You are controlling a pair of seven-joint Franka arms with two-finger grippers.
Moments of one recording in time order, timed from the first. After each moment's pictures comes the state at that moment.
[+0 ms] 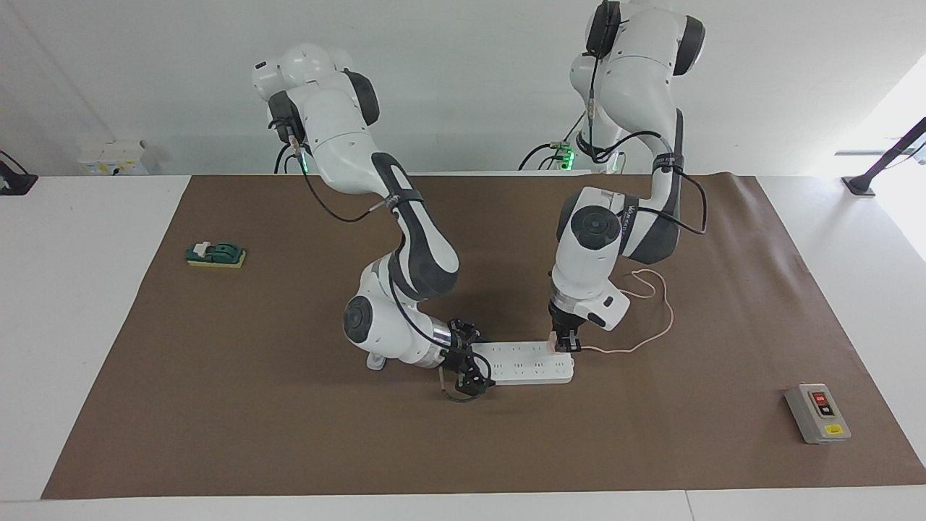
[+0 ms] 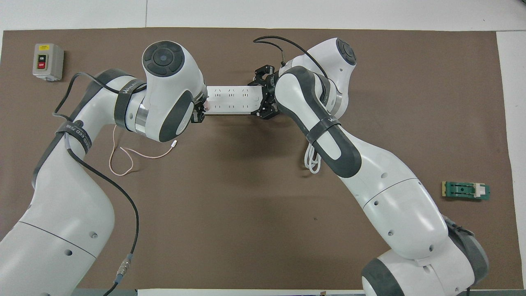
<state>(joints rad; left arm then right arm) -0.37 0.54 -0.08 -1.50 0.10 2.07 -2.01 0.39 0.98 -0.01 -1.05 0.79 2.09 1.48</state>
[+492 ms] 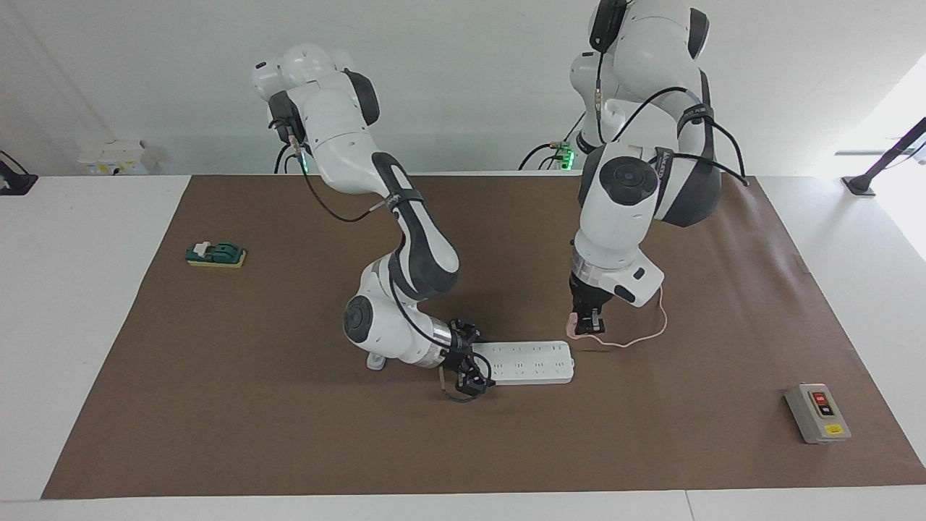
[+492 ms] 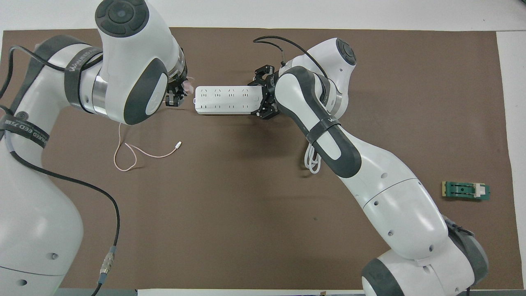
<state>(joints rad) -0.35 0.50 -0.07 -1.32 0.10 1.86 -1.82 0.39 0.98 -0.01 -1.05 0.79 2.09 1.48</state>
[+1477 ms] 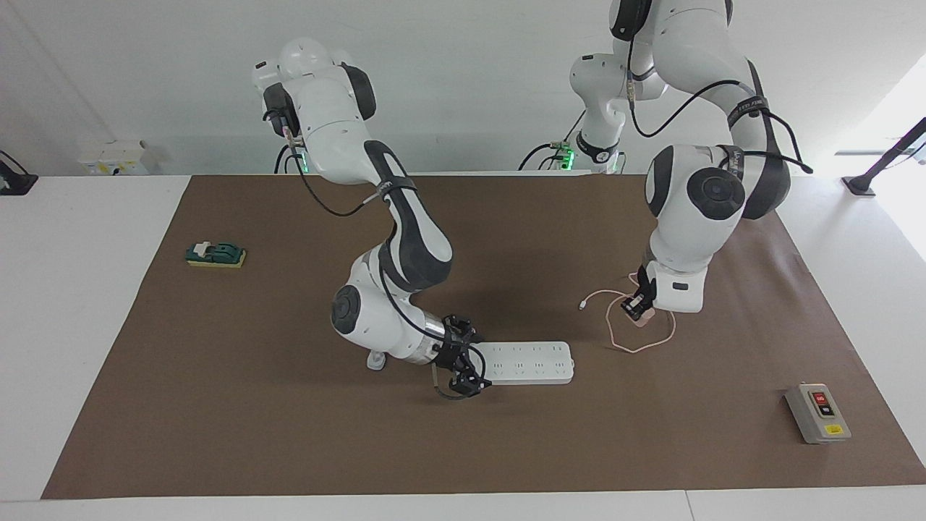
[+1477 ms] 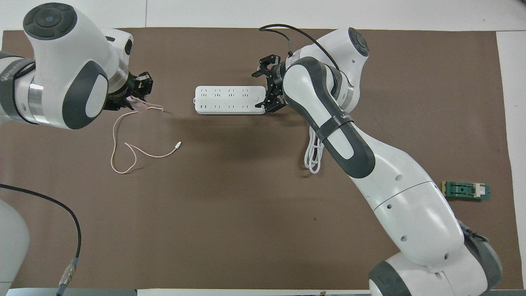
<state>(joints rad) -0.17 0.36 -0.07 -1.54 0.09 1.85 -0.66 0.36 0.92 -0.03 -1.05 0.79 2.04 1.48</state>
